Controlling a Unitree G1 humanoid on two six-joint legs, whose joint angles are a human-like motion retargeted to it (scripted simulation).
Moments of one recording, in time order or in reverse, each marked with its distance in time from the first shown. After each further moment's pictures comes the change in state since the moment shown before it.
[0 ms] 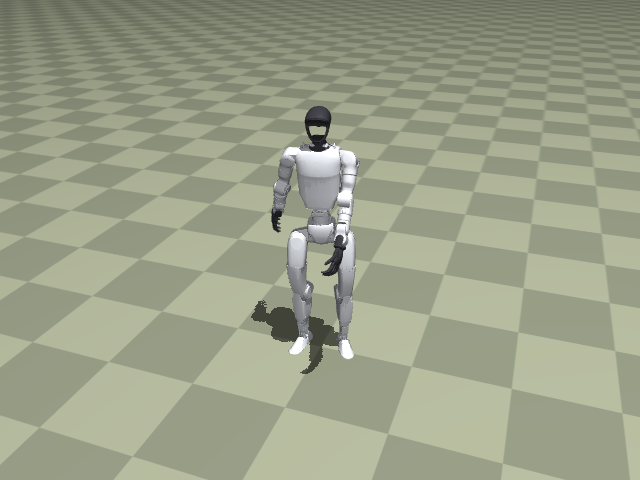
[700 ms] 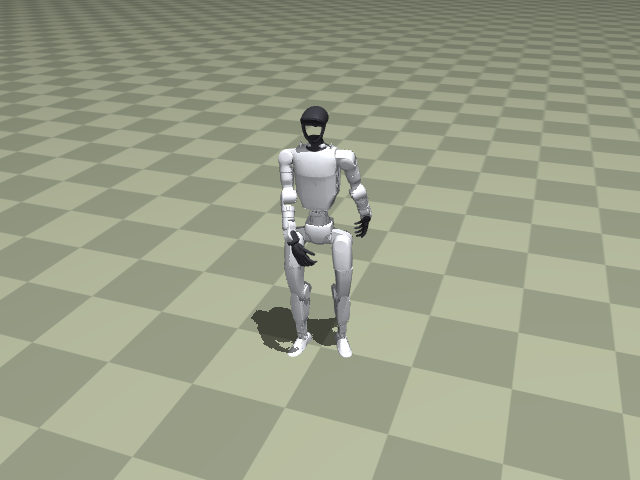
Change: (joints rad) left arm 0.862 0.199 0.320 0.349 -0.019 0.224 -0.134; right arm -0.605 0.353 0.491 -0.371 -0.161 -0.320 0.508; waist -0.023 0.032 0.003; left_leg 0.076 0.025 0.104 -0.044 -0.021 -0.011; right_leg -0.055 0.041 0.107 0.030 0.024 -0.012
